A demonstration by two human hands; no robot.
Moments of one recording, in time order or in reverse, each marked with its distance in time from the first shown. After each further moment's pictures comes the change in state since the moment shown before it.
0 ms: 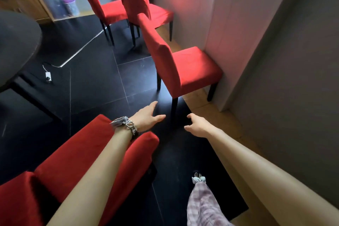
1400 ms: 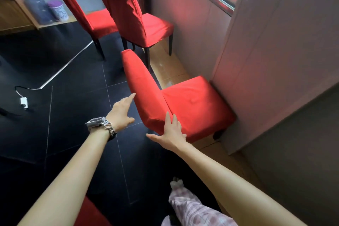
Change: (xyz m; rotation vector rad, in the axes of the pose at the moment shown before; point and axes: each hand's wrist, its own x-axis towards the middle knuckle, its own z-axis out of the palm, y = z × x) left_hand 0.403 -0.012 -0.221 0.071 0.190 -0.004; right_hand 0.364 -0.133 -0.178 0.110 0.050 -0.046
